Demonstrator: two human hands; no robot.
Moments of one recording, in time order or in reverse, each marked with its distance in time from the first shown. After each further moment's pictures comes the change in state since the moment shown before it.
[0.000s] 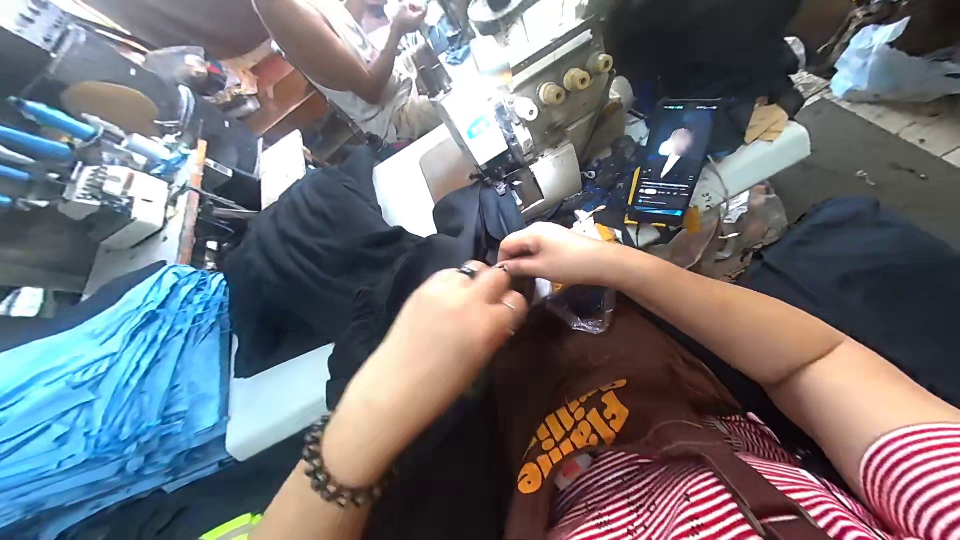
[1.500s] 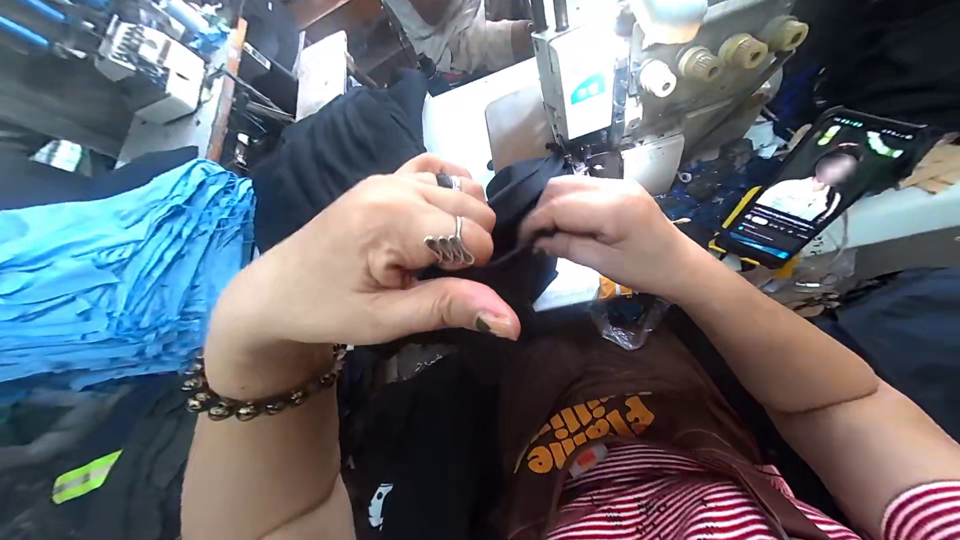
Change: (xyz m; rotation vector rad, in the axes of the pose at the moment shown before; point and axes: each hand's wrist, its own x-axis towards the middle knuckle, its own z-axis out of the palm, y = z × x) left_hand -0.016 -0.100 -0.054 -0.663 0.099 0.090; right_hand 0.041 -0.015 -0.012 -0.053 0.260 -0.485
